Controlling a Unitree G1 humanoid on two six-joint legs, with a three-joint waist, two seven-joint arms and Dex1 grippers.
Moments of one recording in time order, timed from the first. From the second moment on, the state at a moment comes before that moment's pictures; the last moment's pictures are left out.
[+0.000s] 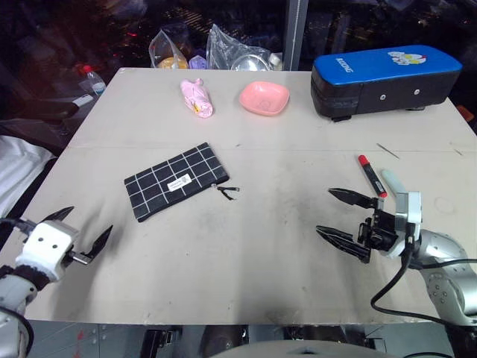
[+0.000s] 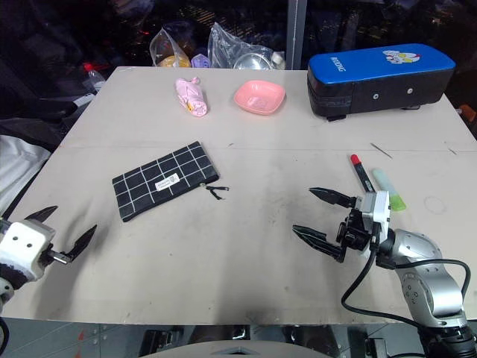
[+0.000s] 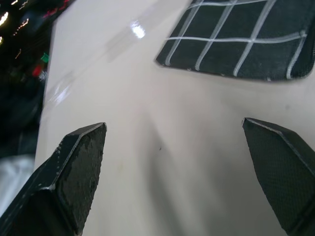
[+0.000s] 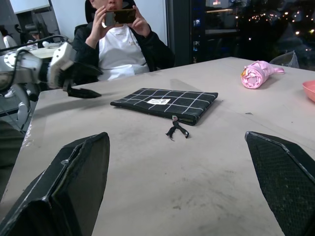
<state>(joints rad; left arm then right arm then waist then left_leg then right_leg) 0.25 0.82 0.49 0.33 -0.11 -0.47 -0.72 0.05 -0.51 -0.08 -0.35 0.63 0.14 1.07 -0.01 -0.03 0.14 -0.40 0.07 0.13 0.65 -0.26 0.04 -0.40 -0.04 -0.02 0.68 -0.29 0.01</state>
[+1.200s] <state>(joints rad) -0.45 0.78 -0.08 0.80 0.41 -1.05 -0.33 0.09 -0.48 -0.09 -0.32 0.55 0.06 0.97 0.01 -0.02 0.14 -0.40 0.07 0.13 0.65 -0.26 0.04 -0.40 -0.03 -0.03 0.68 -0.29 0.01</state>
